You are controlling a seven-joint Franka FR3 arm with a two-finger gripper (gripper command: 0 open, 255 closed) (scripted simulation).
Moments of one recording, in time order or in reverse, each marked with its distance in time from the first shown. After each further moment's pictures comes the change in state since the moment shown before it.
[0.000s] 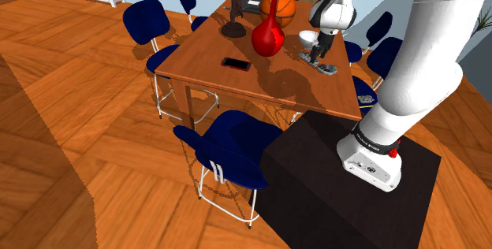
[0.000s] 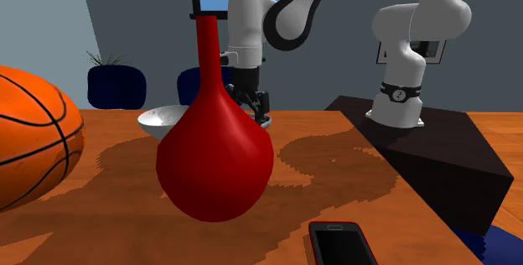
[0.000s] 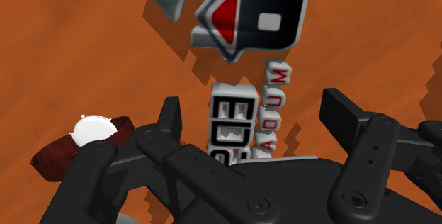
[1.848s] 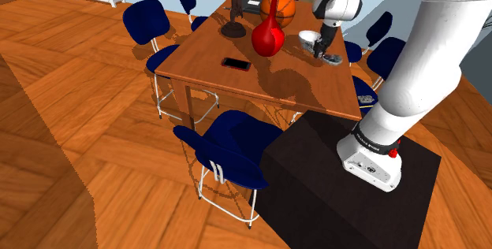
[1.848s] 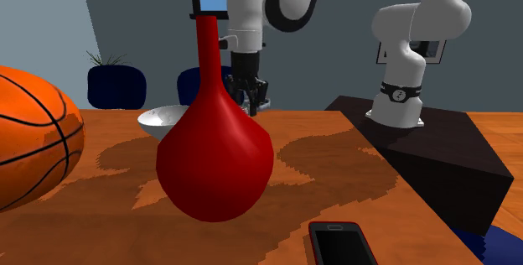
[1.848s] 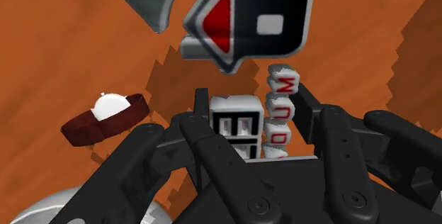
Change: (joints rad) arm 0.038 -0.086 -0.047 -0.002 -0.071 -0.075 0.050
